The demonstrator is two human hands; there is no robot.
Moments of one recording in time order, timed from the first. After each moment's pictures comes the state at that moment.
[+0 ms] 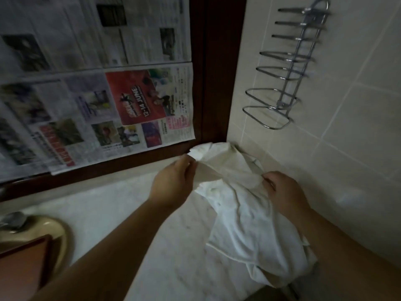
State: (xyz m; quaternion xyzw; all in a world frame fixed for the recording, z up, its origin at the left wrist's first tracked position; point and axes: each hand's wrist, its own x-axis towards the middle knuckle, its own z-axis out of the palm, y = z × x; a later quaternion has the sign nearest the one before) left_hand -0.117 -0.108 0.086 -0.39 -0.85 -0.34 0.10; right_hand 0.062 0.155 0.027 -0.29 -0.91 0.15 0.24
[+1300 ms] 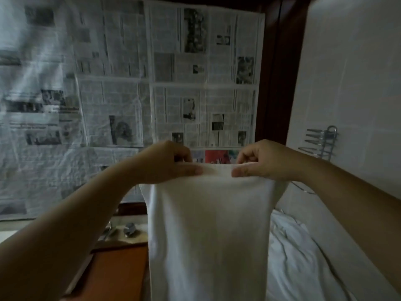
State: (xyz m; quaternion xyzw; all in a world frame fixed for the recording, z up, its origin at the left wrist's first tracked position) left_hand 0.015 -0.441 0.383 -0.42 -0.89 -0.18 0.10; right_hand 0.124 -0.176 0.398 0.07 -0.97 0.21 0.10
